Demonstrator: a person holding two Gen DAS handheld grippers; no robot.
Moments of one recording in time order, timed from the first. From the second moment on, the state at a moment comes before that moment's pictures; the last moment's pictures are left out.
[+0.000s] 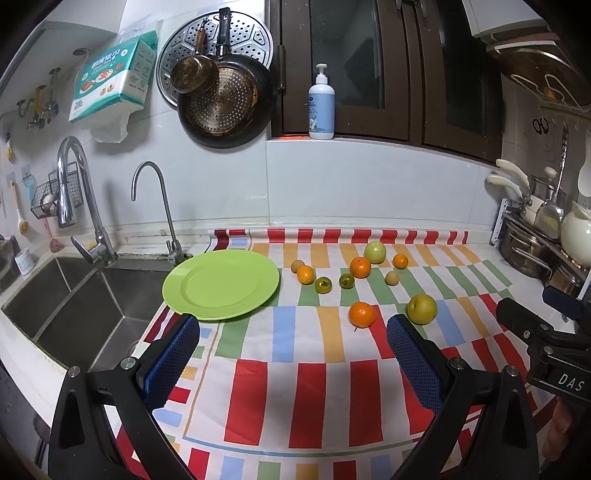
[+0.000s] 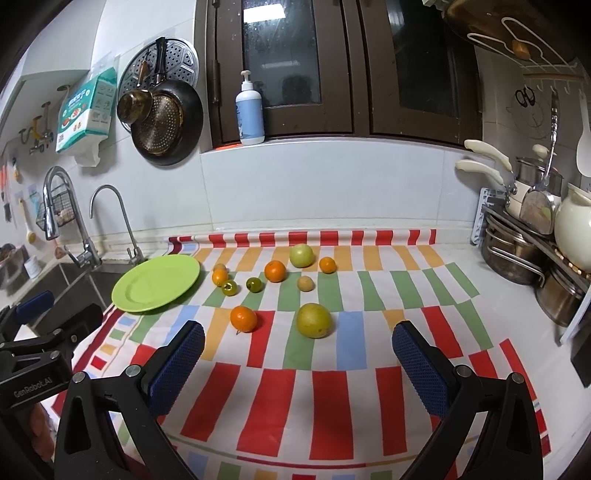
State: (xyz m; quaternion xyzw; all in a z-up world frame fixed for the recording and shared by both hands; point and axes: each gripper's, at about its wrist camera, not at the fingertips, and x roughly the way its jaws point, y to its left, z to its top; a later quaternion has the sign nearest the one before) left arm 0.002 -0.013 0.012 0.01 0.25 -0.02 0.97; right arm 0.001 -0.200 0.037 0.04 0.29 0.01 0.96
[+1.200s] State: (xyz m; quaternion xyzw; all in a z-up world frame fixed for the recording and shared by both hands) left arm 0.015 -0.021 0.012 0.02 0.26 -0.04 0.97; right arm 0.005 -0.206 0.040 0.04 0.28 0.00 0.96
